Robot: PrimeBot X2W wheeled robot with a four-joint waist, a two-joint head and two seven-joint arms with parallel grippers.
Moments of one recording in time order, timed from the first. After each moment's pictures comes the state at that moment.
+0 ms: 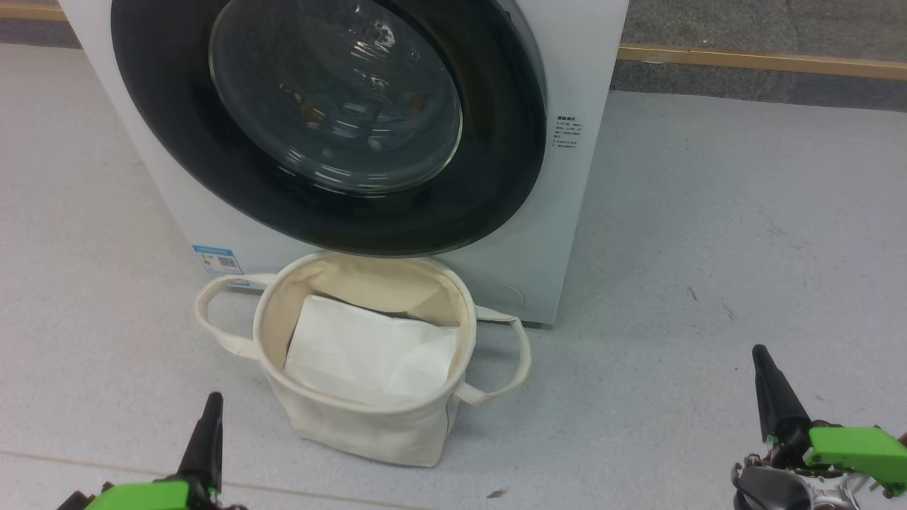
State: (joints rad) left arm -0.07 0.04 0.08 0.28 -1.60 -0.12 0.11; right arm -0.09 -0.04 -0.13 0.28 1.60 0.13 0.11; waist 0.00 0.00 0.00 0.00
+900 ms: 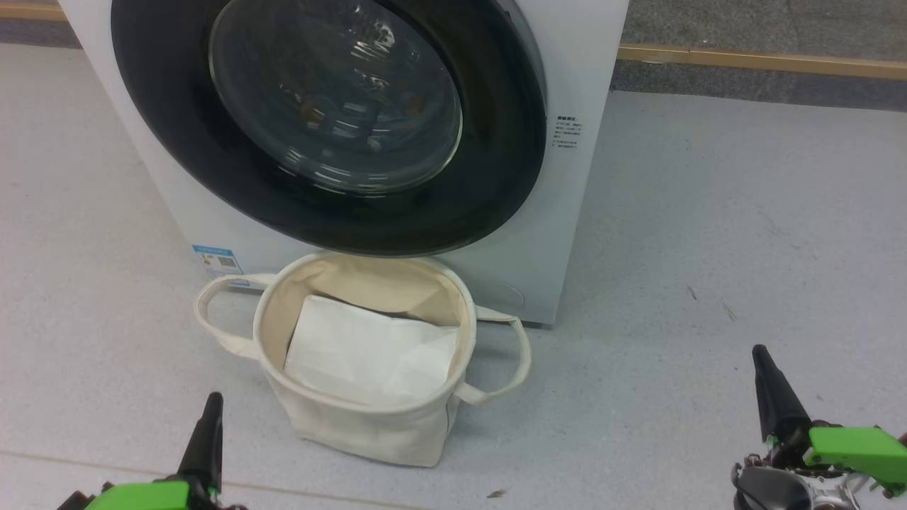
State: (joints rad) left arm -0.07 0.04 0.08 0.28 -1.60 -0.12 0.11; right arm -0.09 -0.04 -0.13 0.28 1.60 0.13 0.11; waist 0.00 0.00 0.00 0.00
